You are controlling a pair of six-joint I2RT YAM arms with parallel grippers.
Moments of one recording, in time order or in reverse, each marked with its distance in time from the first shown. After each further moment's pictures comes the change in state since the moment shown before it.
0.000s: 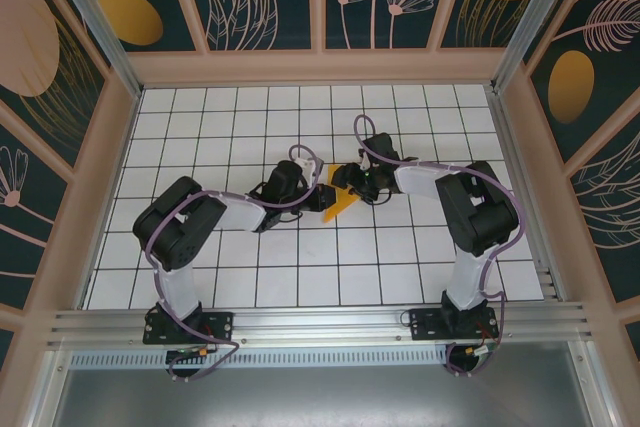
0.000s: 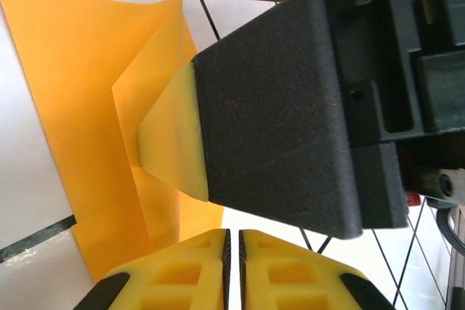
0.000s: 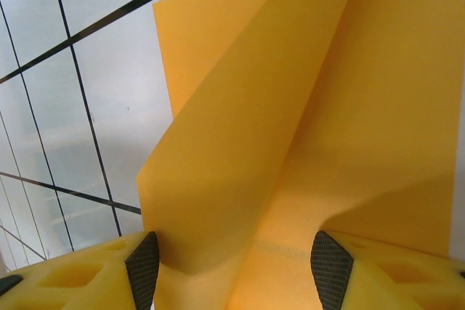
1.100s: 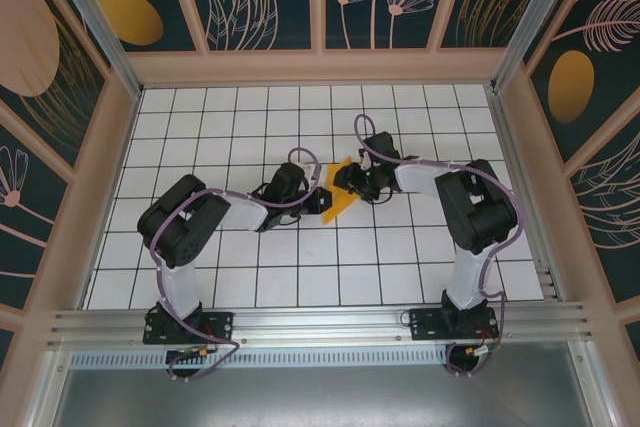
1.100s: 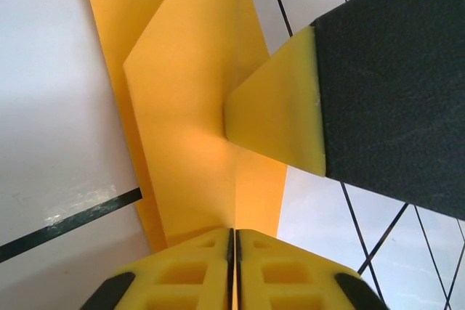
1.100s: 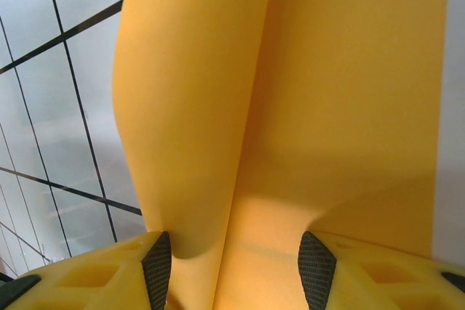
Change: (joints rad) left arm 0.000 0.023 0.007 -0.074 -0.062 0.000; right arm -0.013 0.020 0.020 -0.027 -0.020 -0.034
